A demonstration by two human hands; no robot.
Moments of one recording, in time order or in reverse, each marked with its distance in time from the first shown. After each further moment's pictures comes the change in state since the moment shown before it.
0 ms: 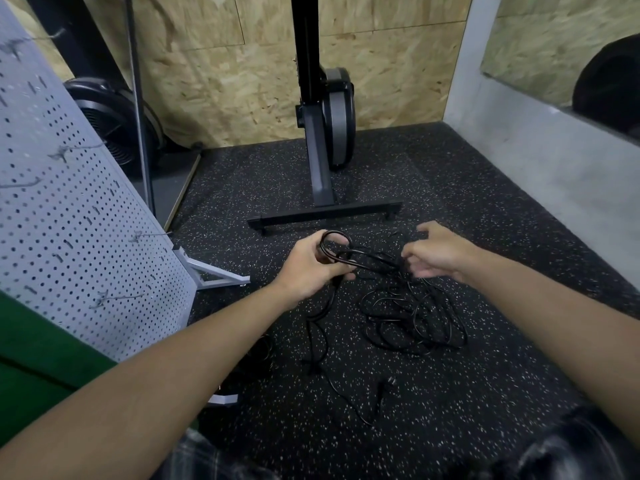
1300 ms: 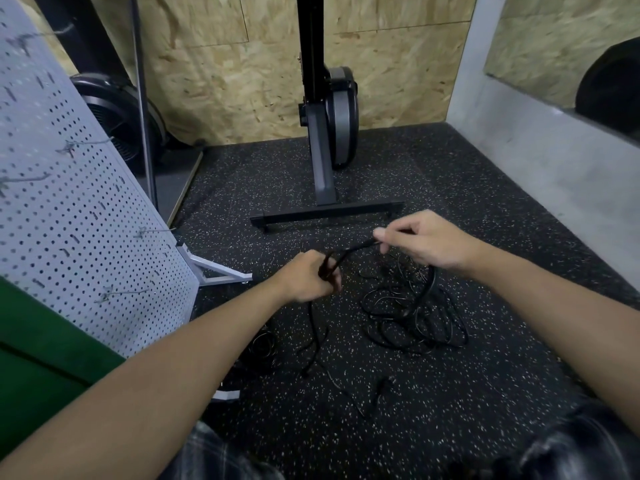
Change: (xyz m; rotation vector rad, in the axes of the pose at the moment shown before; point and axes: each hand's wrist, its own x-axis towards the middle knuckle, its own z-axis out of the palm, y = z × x) left_hand 0.007 -0.016 -0.026 0.616 -0.270 -0.064; right_hand -0.022 -0.015 -0.004 -0.201 -0.238 -0.592
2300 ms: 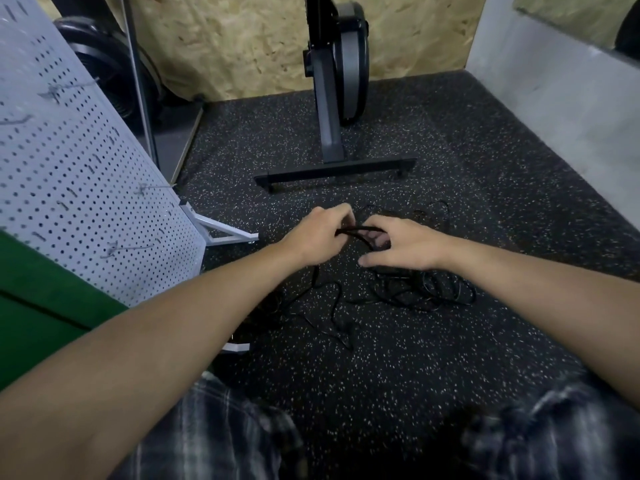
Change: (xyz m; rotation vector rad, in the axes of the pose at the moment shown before) left_hand -0.003 0.005 0.020 0.230 0.179 0.128; right_hand 0.011 0.037 0.073 -0.312 -0.186 0.107
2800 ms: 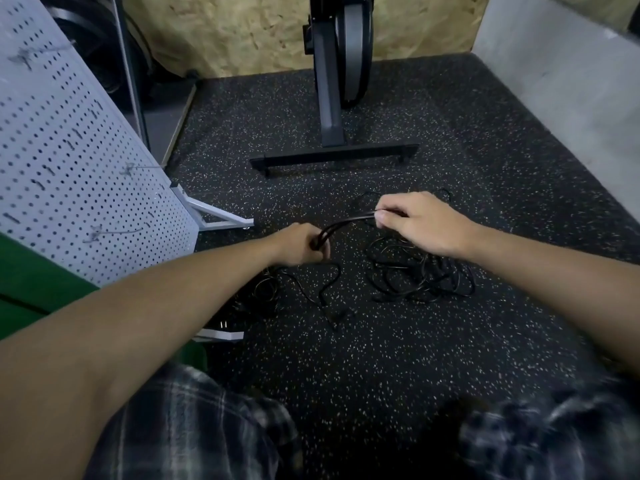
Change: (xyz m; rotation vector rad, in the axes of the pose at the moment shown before) left_hand 0.001 -0.072 0.021 -0.005 -0.330 -0.143; right_hand -0.011 -0.002 -0.013 0.020 0.161 -0.040
